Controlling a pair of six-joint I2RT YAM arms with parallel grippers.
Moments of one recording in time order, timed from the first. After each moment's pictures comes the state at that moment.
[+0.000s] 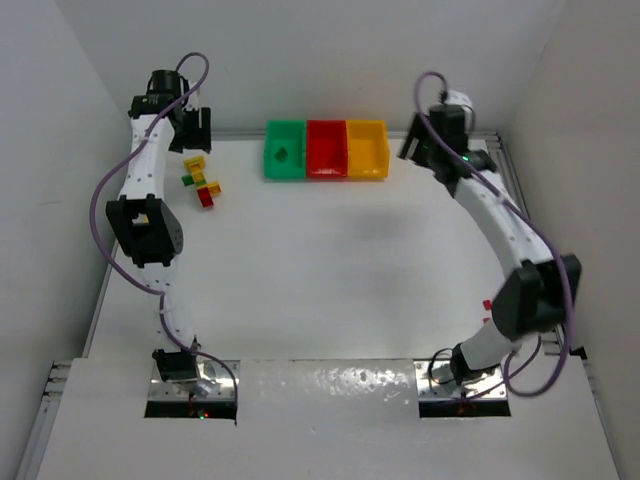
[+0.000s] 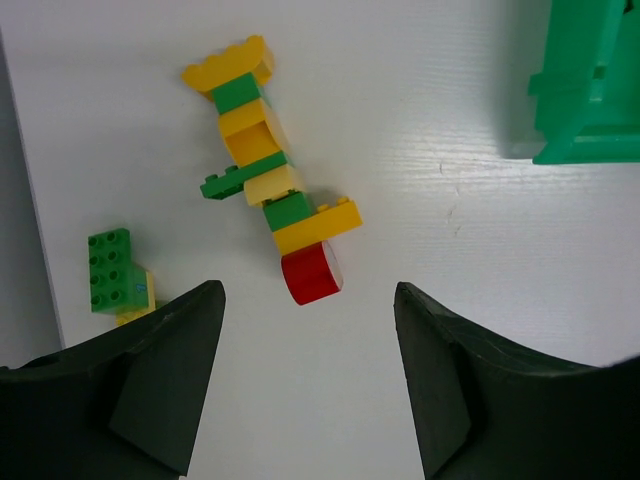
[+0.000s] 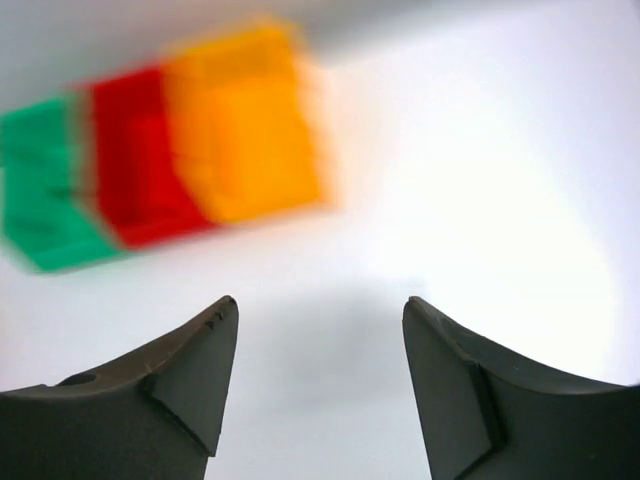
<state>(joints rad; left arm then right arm) 0.10 2.22 2.36 -1.09 0.02 0.05 0.27 1.68 1.53 -0.35 0.24 0.38</state>
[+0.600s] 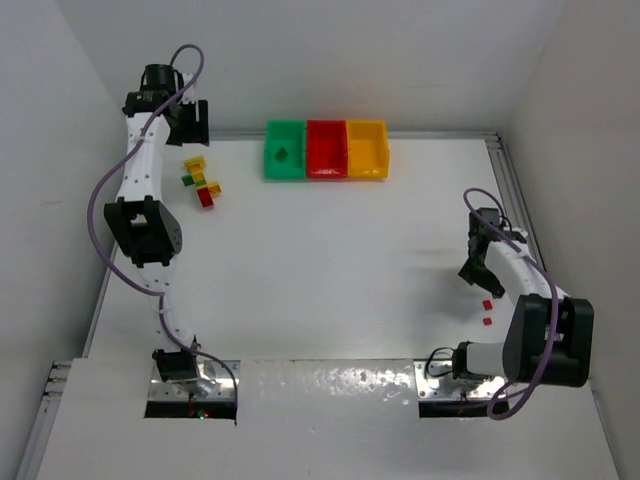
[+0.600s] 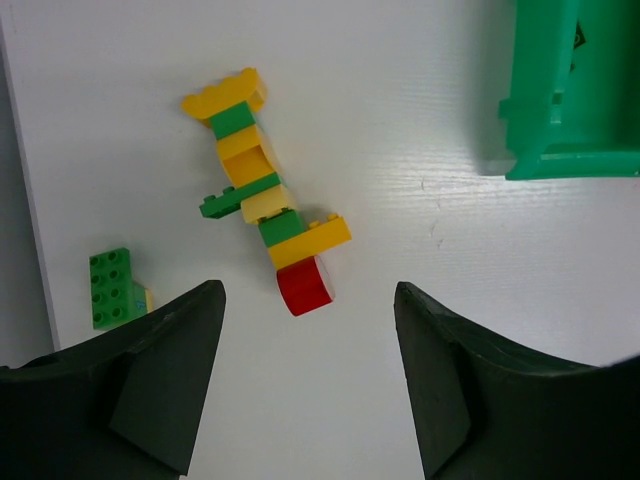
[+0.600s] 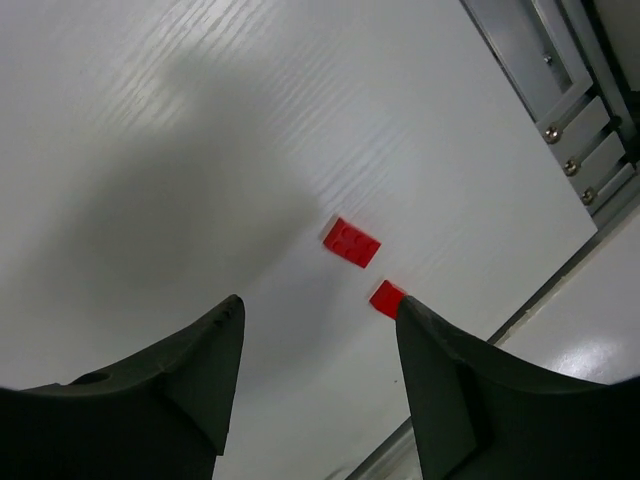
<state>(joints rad) 0.11 2.23 2.43 -1.10 0.07 0.05 -0.11 1.31 0.71 -0.74 0.48 0.55</state>
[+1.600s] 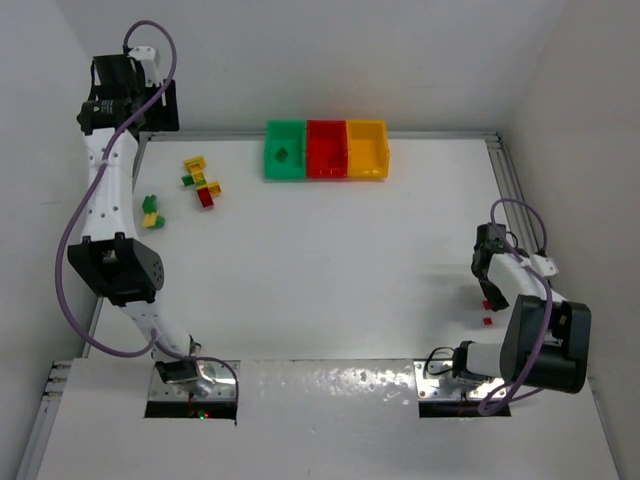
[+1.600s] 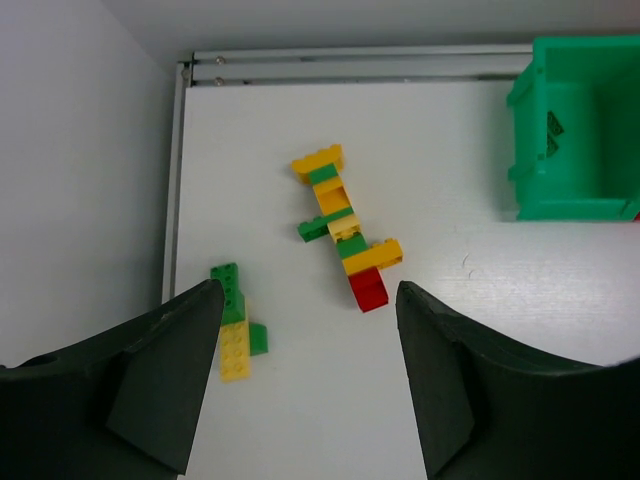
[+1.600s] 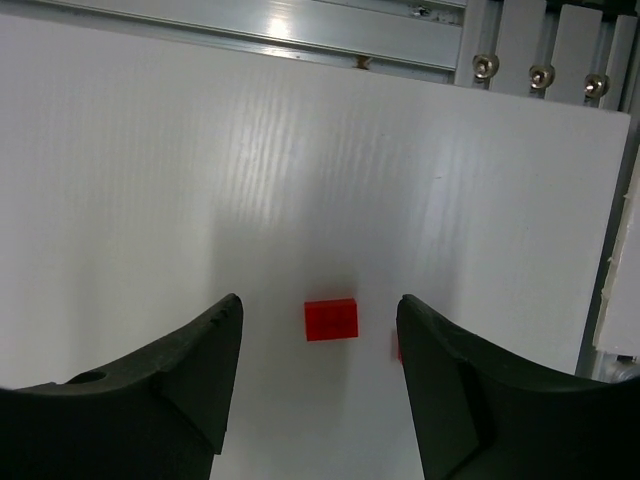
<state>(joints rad) 0.17 1.83 2.12 -0.89 0.05 0.13 -0.20 1.31 0.59 -0.63 0.70 1.13</state>
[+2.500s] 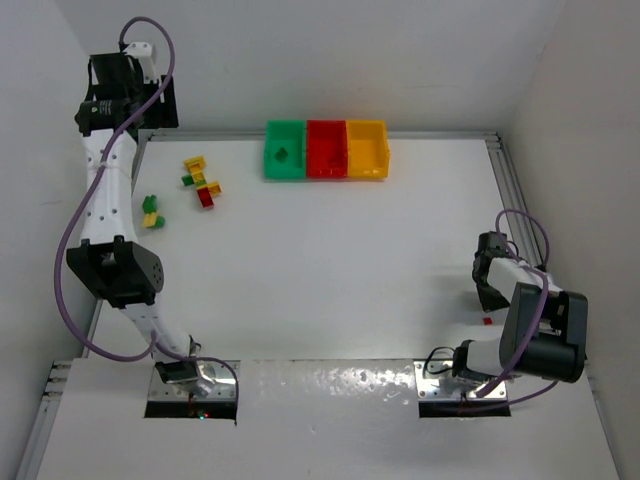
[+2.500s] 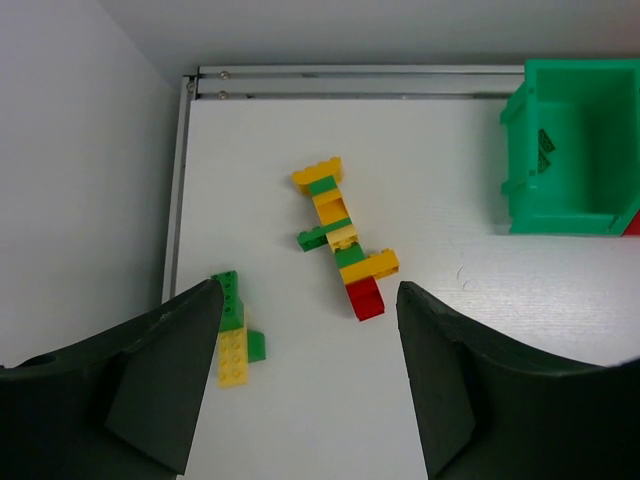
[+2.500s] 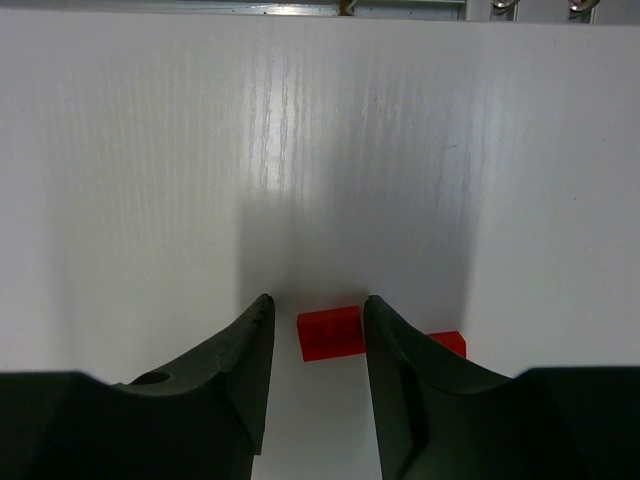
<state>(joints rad) 0.17 1.80 2.11 -0.86 0.05 0.11 -0.25 1.36 0.50 -0.50 0.62 1.23</state>
